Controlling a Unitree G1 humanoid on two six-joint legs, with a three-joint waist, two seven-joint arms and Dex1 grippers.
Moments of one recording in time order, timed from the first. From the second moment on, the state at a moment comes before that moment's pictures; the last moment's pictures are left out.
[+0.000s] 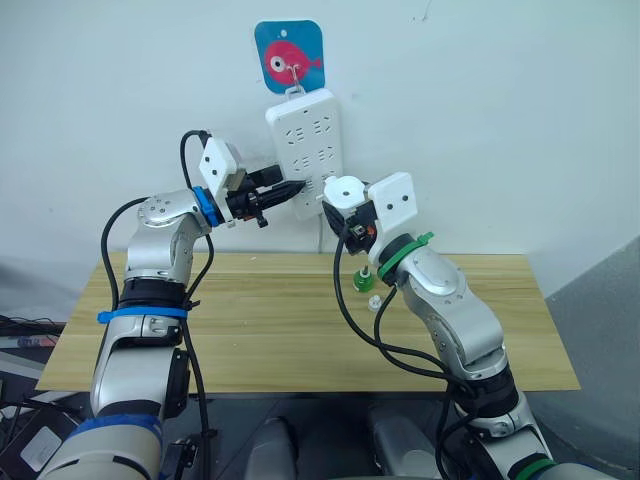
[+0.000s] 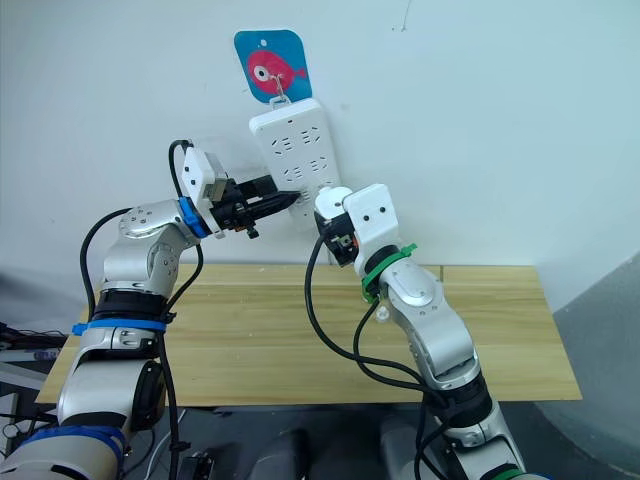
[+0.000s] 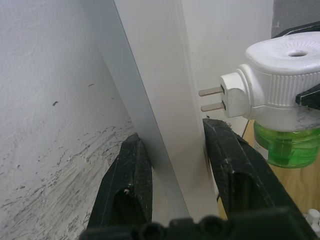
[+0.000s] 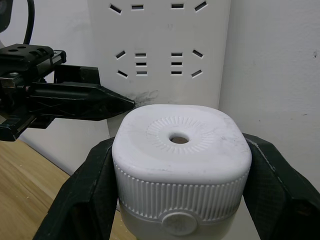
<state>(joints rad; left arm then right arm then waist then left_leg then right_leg) -0.84 0.51 0.08 0.52 -0.34 0.13 -1.08 -0.50 -0.04 0.26 -0.38 0.07 0.63 0.15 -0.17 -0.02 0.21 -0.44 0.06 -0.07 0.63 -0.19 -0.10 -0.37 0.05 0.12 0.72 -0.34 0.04</state>
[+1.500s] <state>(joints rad) -0.83 0.51 0.08 0.52 -0.33 0.14 -1.08 -0.50 -0.02 0.27 -0.31 0.04 0.54 0.17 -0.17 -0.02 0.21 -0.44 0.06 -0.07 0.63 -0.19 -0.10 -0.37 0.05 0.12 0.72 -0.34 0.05</state>
